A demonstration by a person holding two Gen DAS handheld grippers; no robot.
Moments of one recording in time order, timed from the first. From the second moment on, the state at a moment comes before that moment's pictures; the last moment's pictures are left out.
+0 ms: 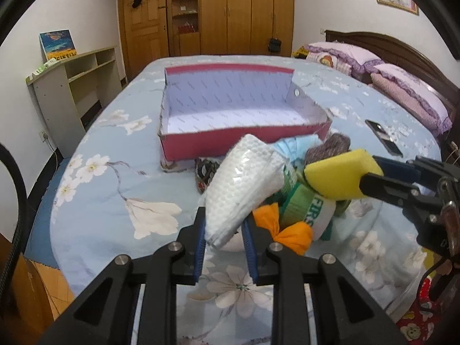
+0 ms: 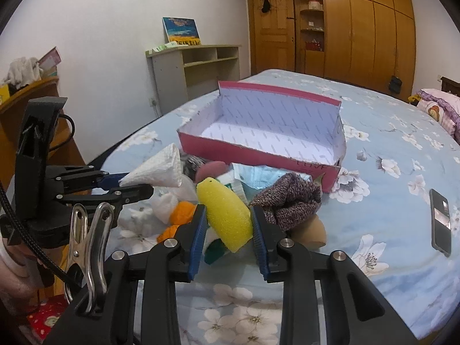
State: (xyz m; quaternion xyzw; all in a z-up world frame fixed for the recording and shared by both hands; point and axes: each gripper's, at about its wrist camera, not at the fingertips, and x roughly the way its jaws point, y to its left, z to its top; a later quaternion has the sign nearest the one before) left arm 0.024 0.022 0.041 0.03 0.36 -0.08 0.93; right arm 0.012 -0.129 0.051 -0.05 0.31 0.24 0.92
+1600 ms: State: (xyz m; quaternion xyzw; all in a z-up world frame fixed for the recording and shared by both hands) left arm 0.152 0.012 0.084 0.00 0.34 -0.07 0.94; right arm 0.119 -0.175 0.082 0.00 0.29 0.19 0.94
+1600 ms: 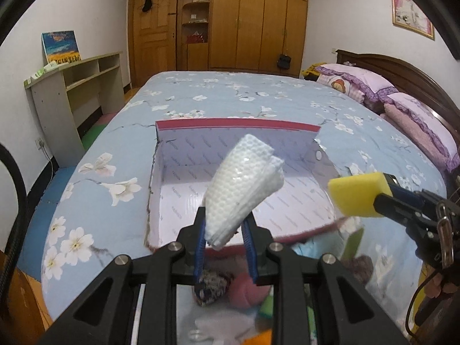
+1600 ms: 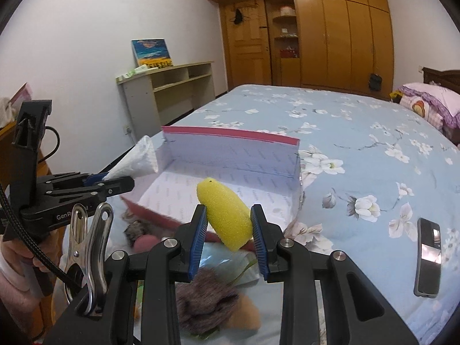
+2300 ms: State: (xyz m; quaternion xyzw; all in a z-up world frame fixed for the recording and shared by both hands) left arm 0.204 0.013 0.036 0.01 0.38 -0.04 0.92; right arm 0.175 -0.181 0.040 0.02 0.32 0.17 0.93
